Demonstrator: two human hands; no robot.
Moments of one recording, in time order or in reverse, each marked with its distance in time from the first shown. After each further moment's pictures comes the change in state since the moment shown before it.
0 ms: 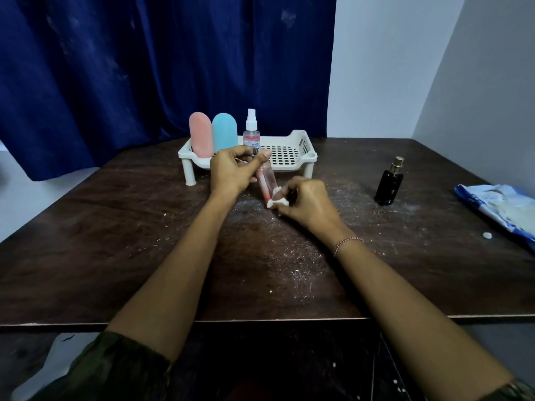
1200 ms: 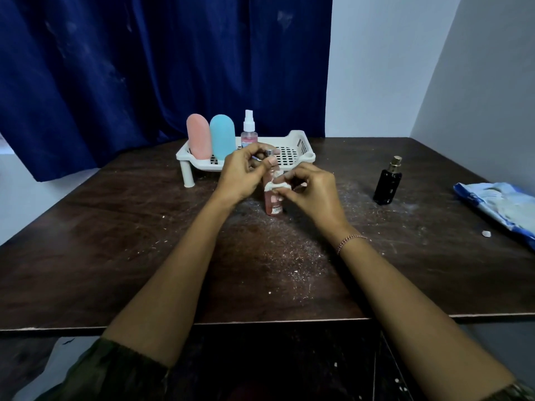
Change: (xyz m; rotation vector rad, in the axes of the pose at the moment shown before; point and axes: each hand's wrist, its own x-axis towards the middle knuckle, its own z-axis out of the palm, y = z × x) left_hand 0.000 0.002 0.003 0.081 -0.276 0.238; right_hand 0.004 0.005 -0.005 0.188 0.250 -0.153
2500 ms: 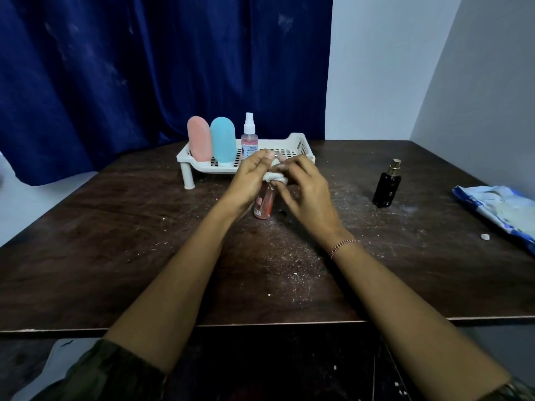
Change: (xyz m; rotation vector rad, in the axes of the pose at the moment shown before) left_hand -0.004 0.000 0.018 -0.490 -0.093 -0.166; right_hand -0.003 -0.005 0.006 -0.121 0.052 -0.230
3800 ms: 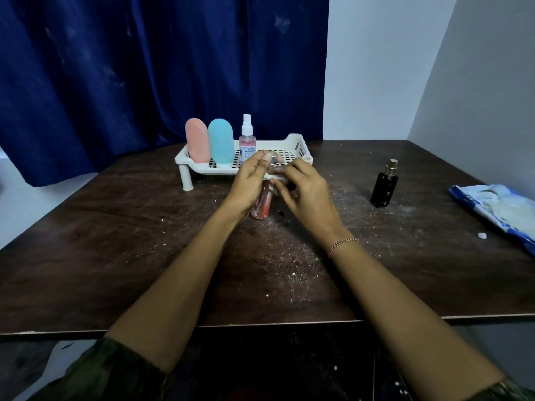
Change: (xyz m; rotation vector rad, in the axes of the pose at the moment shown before) left_hand -0.007 0.002 0.006 0.126 0.055 0.060; right_hand 0.002 -0.002 -0.006 -0.106 -0.013 -0.008
